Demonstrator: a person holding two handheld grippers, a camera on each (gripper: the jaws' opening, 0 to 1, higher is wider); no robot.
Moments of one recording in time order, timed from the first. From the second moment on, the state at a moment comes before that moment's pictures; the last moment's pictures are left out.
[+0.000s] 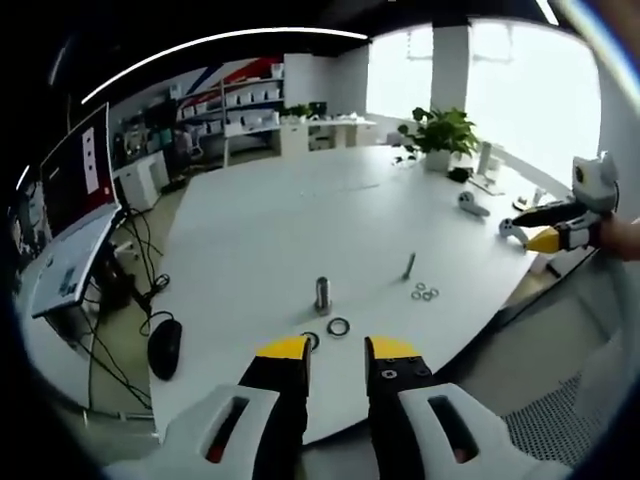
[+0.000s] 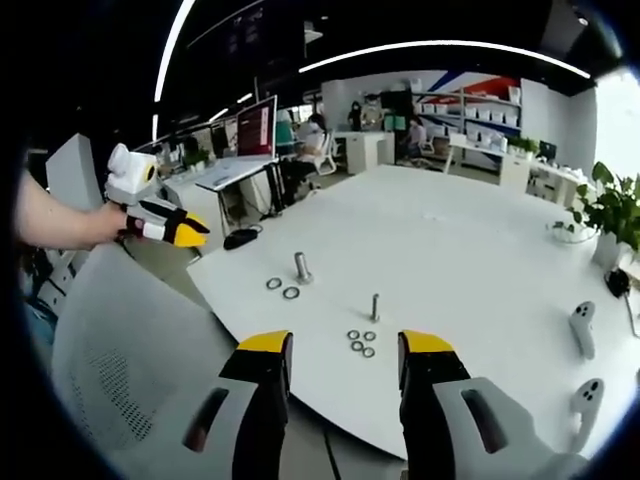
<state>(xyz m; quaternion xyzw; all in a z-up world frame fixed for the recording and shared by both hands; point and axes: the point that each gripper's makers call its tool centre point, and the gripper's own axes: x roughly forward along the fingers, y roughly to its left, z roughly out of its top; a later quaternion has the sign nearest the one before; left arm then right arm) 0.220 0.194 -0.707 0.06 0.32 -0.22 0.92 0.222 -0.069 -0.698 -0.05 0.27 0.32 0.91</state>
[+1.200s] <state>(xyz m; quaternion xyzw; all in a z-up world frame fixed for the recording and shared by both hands) 0.267 0.204 -0.812 0.12 0.50 -0.27 0.82 0.223 -0.073 -0.703 -0.06 0.28 0.32 0.90</state>
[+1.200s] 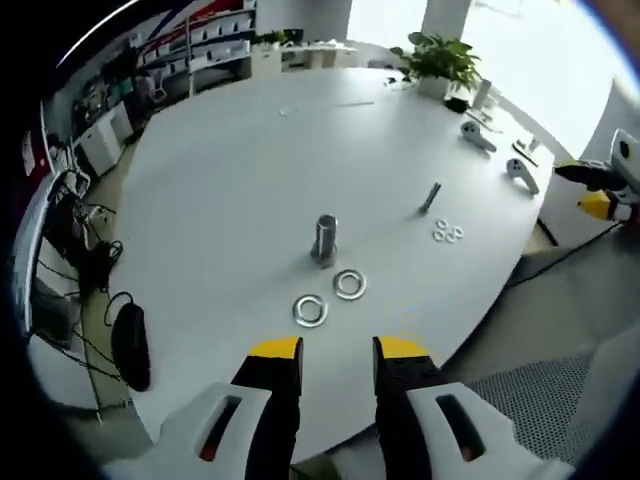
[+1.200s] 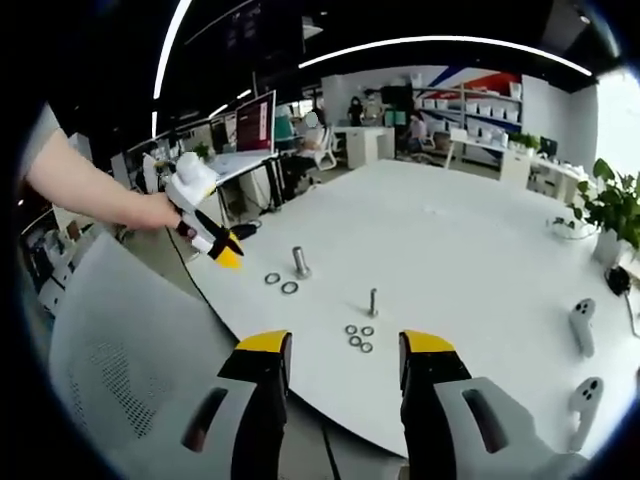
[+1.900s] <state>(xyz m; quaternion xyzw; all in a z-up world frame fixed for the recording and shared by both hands) 0.290 0.206 -0.863 0.16 0.56 -0.26 0.77 0.225 -0.076 -0.705 -0.06 0.29 0.31 0.90</state>
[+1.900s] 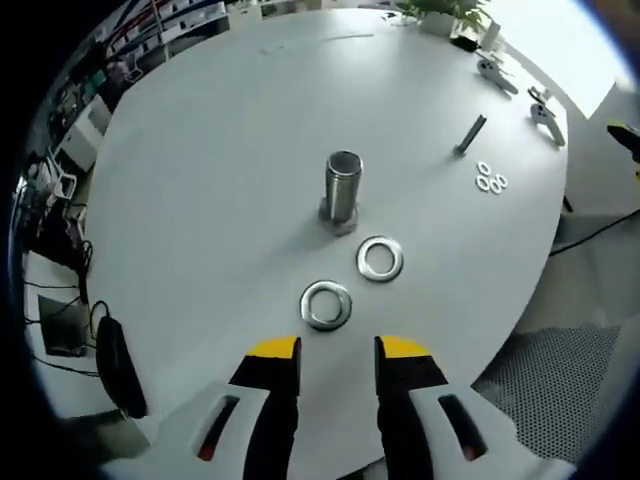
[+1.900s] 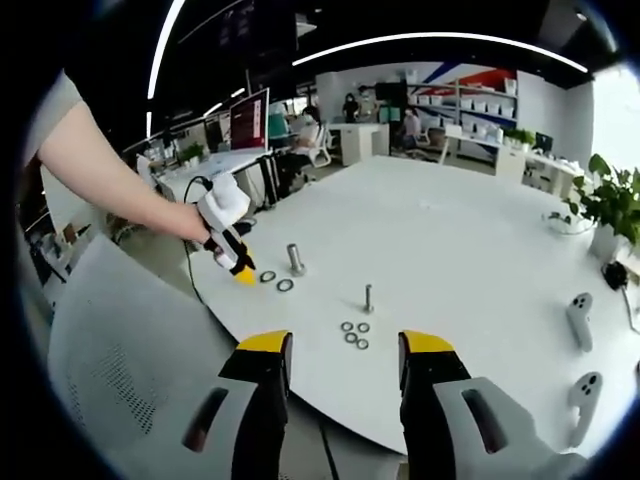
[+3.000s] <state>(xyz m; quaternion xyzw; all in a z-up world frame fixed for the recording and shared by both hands) 0.307 0.194 -0.877 0.24 0.63 -0.25 0.70 0.226 -0.078 -0.704 -0.06 0.29 0.31 0.91</state>
